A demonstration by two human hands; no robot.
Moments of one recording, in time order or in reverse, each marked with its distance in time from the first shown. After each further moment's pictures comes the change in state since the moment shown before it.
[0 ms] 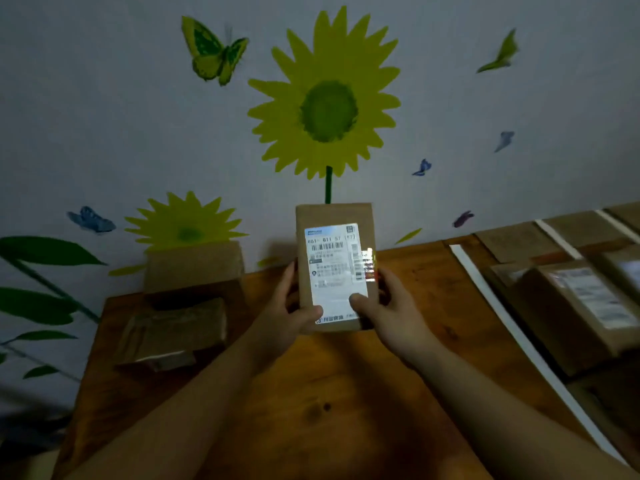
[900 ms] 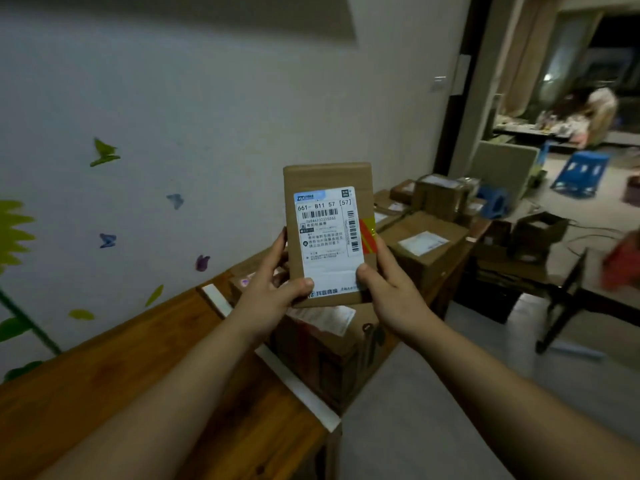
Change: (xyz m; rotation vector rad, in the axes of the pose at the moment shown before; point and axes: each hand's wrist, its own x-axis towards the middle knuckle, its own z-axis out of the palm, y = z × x) left_hand -0.111 0.112 0.504 0.058 -0.463 0.417; right_hand -0.327 -0.010 -0.436 -0.085 0.512 -0.278
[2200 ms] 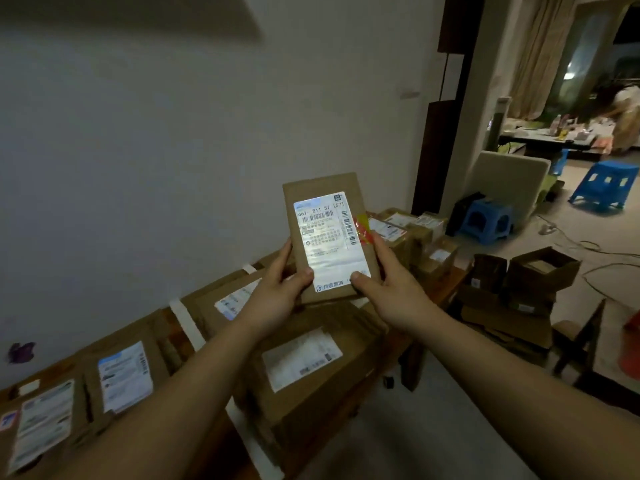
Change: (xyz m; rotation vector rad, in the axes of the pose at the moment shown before) left_hand 0.376 -0.046 0.313 0.098 0.053 -0.144; right_hand 0.284 0.140 -0.385 -0.229 -0.025 0.024
